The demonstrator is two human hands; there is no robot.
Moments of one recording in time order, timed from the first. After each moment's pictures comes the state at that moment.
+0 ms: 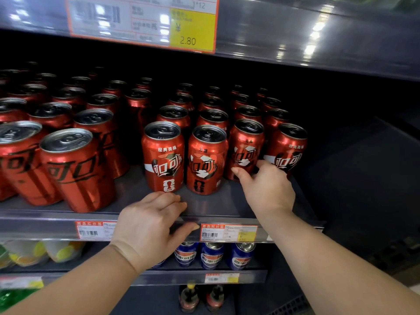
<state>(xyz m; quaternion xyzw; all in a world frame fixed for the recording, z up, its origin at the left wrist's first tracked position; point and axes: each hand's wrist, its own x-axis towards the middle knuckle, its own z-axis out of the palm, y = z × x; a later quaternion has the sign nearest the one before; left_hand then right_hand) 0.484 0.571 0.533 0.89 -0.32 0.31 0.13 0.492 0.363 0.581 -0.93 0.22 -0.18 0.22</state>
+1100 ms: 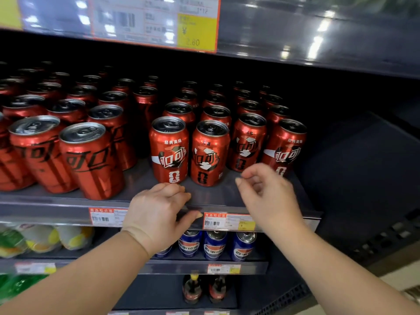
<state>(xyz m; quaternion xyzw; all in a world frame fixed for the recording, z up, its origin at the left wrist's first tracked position) 0.476 0.569 0.545 0.93 -0.30 0.20 0.10 0.437 0.373 0.591 -0.91 0.08 -0.18 0.37</state>
